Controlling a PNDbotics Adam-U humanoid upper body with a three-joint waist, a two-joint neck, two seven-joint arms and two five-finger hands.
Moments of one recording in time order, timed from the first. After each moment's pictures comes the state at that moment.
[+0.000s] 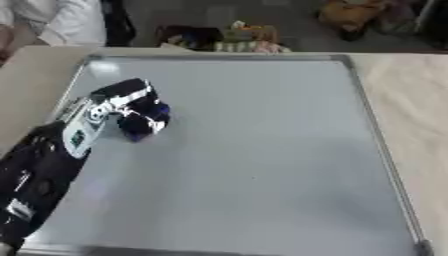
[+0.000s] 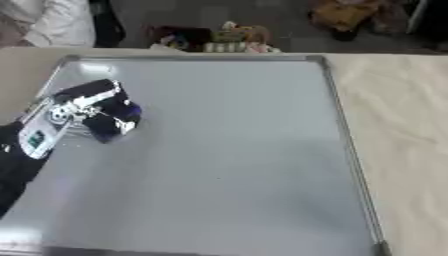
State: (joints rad) left arm -1.07 0.44 -0.27 -0.90 -0.72 -0.22 -0.43; right arm -0.26 -0.23 -0.23 -1.99 0.04 -0.19 -0.11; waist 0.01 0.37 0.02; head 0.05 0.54
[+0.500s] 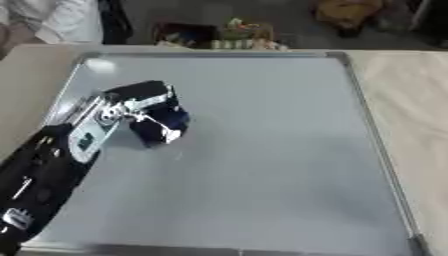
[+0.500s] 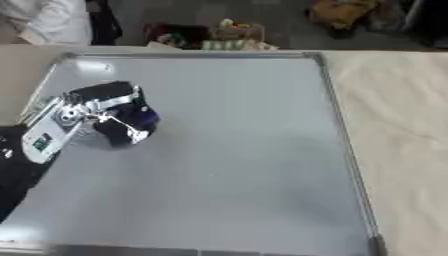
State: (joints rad) left arm -1.04 0.44 -0.41 -1.11 -0.66 -0.26 -0.49; right arm -0.26 -0.23 -0.23 -1.99 0.03 -0.19 -0.11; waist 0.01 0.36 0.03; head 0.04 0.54
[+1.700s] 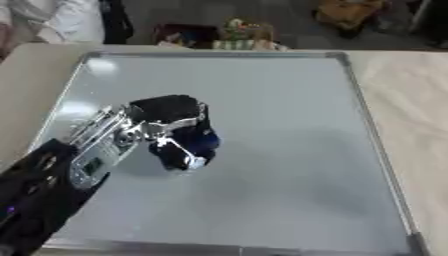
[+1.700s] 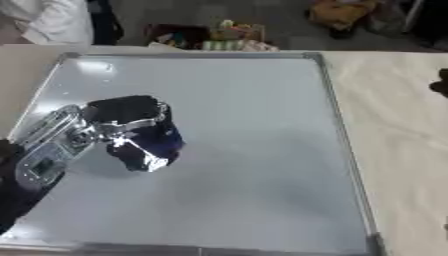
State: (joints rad) left arm -0.98 0.49 -0.60 -1.43 -0.62 -0.18 -0.51; right arm -0.25 -0.23 -0.23 -1.99 0.03 -0.19 -0.12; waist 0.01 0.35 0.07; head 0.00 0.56
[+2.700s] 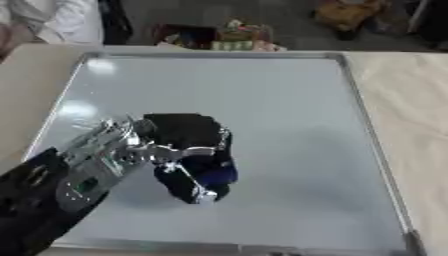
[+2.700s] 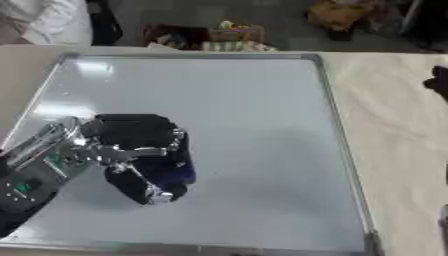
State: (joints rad) left arm -0.95 0.53 -0.70 -1.60 -0.55 -0.19 -0.61; right arm -0.25 -0.23 -0.23 -1.99 0.03 -0.19 -0.12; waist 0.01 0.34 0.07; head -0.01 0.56
